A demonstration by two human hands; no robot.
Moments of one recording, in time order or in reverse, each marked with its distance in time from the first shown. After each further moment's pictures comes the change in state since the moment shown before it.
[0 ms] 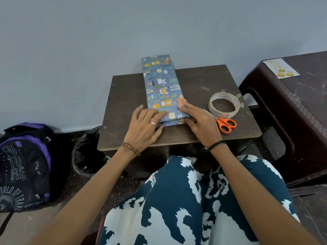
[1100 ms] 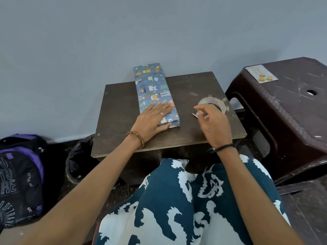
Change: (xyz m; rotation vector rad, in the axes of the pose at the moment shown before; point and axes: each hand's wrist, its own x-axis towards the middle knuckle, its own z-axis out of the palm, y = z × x) left_hand 0.048 0.007 0.017 -0.164 -0.386 -0.009; right_hand -0.011 -0.010 -0.052 -0.082 0.206 0.224
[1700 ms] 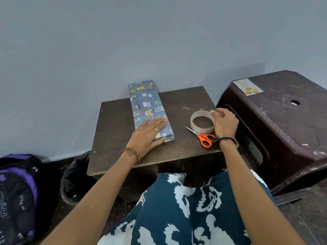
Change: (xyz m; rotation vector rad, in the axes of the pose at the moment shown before) left_hand -0.001 0.001 -0.001 -0.008 -0.011 -0.002; right_hand 0.048 0.045 -0.013 0.115 0.295 0.529
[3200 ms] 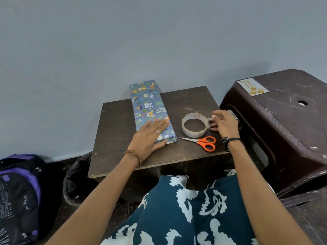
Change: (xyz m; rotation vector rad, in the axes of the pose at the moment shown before) left_hand -0.001 0.002 0.000 -0.007 0.034 0.000; right_hand 0.013 0.015 0.005 0.150 -0.282 0.043
